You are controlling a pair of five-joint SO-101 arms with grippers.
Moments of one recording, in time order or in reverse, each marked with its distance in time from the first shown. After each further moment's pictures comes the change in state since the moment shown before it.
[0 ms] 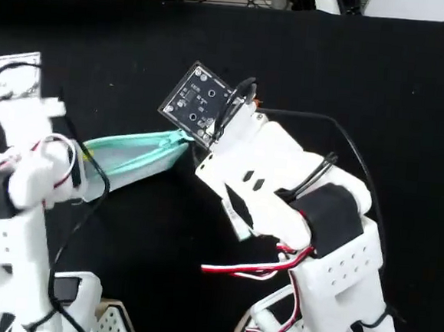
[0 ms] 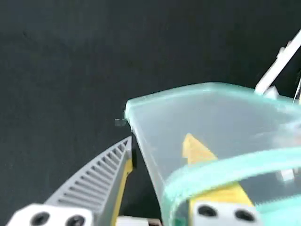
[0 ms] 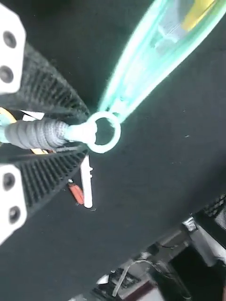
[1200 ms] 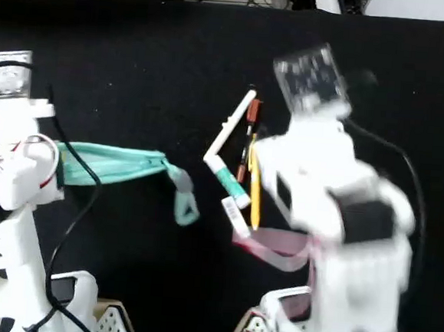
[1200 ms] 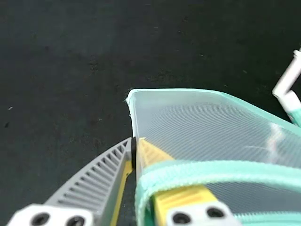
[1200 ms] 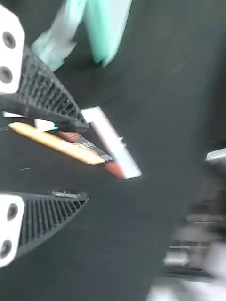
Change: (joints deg) left arm -7.4 0.5 -1.5 -0.6 -9.0; right arm 21.0 -2.6 10.6 -0.5 -17.3
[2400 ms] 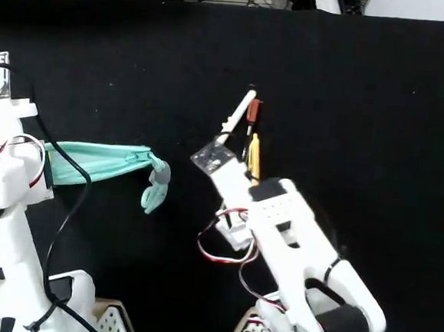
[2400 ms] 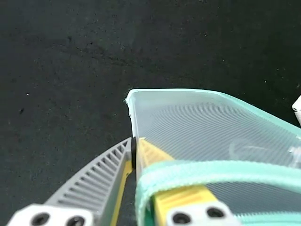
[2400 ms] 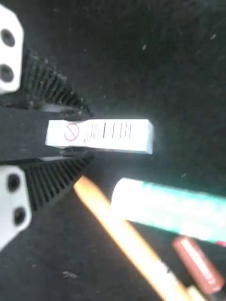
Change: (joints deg) left arm -3.7 0.0 0.0 0.0 -0.5; right arm -9.9 15.1 47.7 -25.3 11.8
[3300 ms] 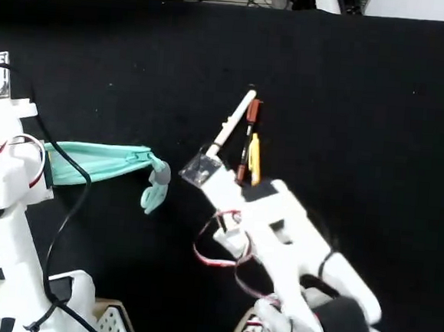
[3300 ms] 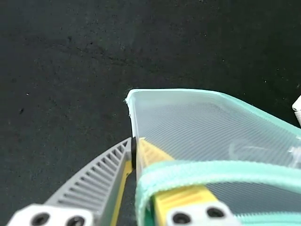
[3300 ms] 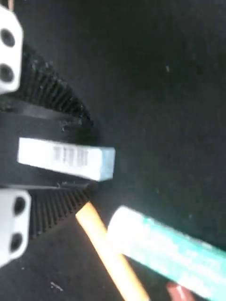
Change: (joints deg) left arm 0.0 0.0 0.0 0.0 0.0; right arm -2.5 6.0 -1.2 -0.9 5.3
